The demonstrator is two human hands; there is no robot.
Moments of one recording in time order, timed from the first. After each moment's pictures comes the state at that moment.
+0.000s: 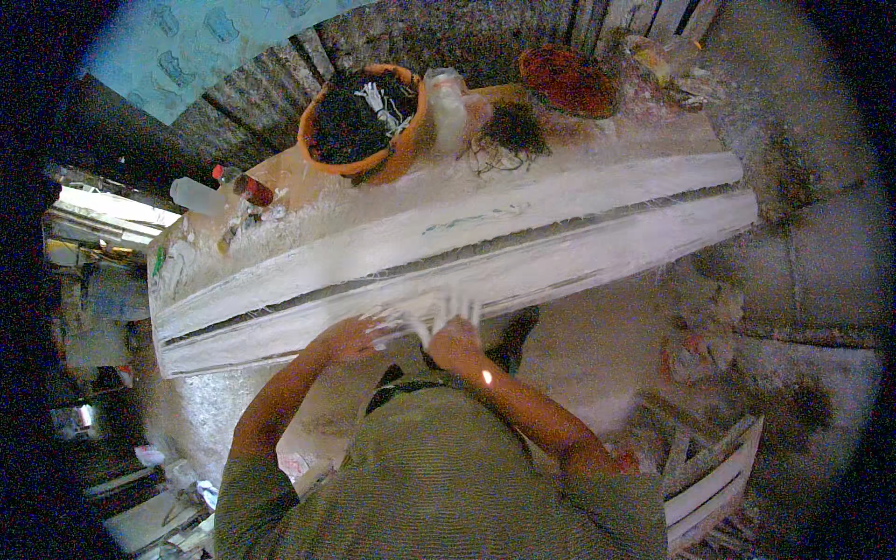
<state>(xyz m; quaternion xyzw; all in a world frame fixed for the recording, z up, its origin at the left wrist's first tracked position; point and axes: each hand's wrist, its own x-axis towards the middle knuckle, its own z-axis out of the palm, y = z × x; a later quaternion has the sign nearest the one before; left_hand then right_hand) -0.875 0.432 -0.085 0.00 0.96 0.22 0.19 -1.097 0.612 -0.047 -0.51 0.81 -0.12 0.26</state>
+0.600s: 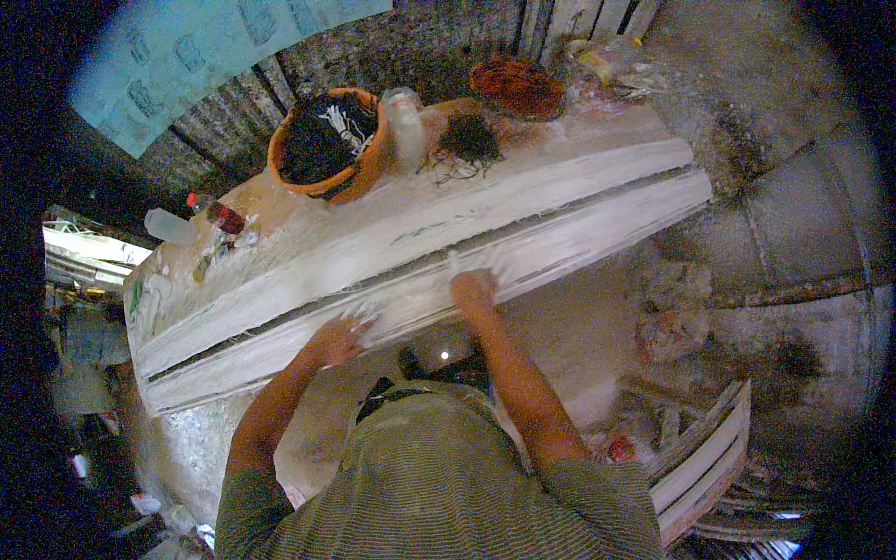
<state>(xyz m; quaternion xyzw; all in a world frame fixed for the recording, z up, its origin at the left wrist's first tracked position) -0.902 0.431 -0.063 -0.04 0.96 0.17 0.19 -1.226 0.593 -0.141 -0.47 0.85 0.10 0.21</state>
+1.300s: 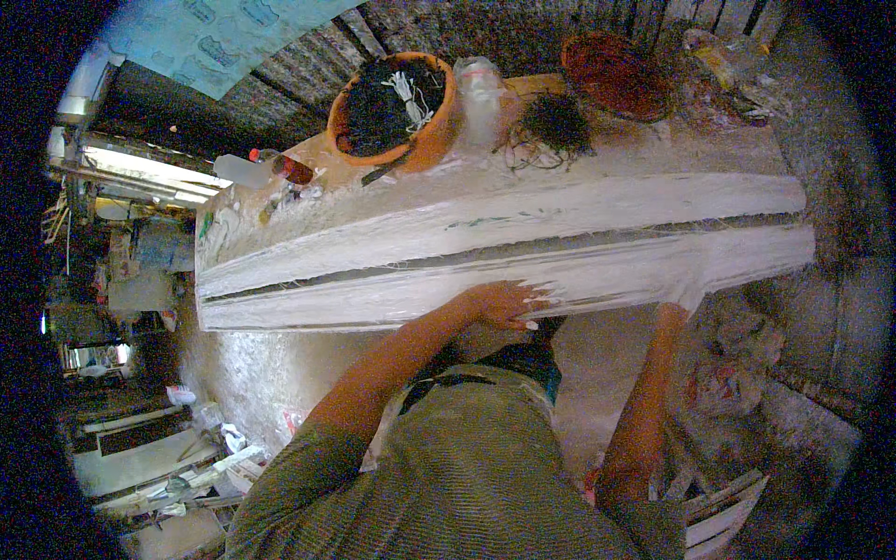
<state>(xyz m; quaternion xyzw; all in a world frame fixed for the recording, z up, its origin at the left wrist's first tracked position) -1.156 0.521 -0.112 0.10 0.93 0.33 0.11 -1.528 0.805 -0.218 -0.41 0.86 -0.11 -0.28</state>
